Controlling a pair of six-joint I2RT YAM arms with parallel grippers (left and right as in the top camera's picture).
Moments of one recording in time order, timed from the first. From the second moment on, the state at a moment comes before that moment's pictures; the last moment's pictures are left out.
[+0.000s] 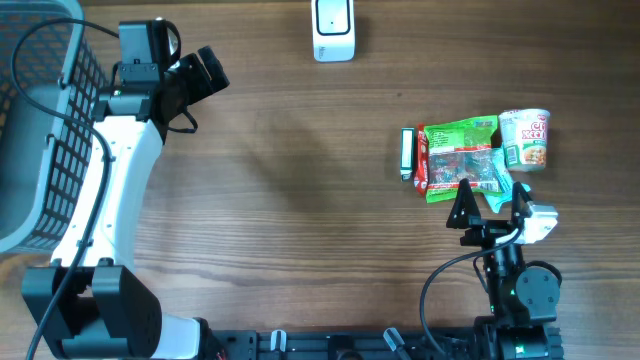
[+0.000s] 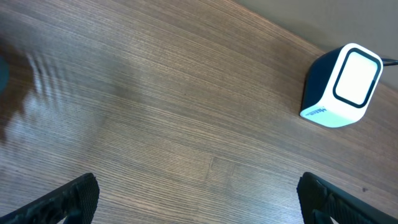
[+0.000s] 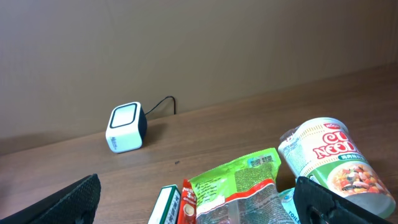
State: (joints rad) left arm -0.01 1.62 1.39 -0.63 0.03 -0.43; right arm 0.06 0.02 0.01 0.00 0.03 0.26
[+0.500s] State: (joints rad) left arm -0.01 1.62 1.39 -0.63 0.03 -0.43; right arm 0.06 0.02 0.01 0.00 0.03 0.26
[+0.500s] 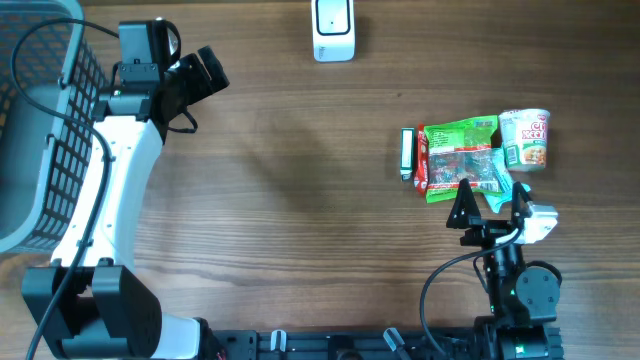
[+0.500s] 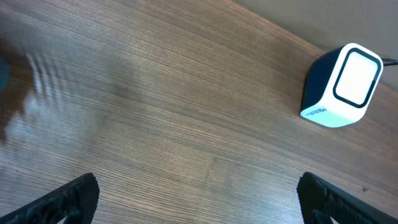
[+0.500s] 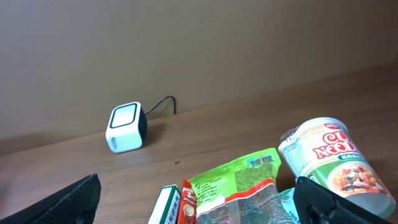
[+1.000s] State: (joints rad) left arm -0.01 1.10 1.40 -0.62 0.01 -0.43; right arm 0.06 0.02 0.01 0.00 0.03 0.26
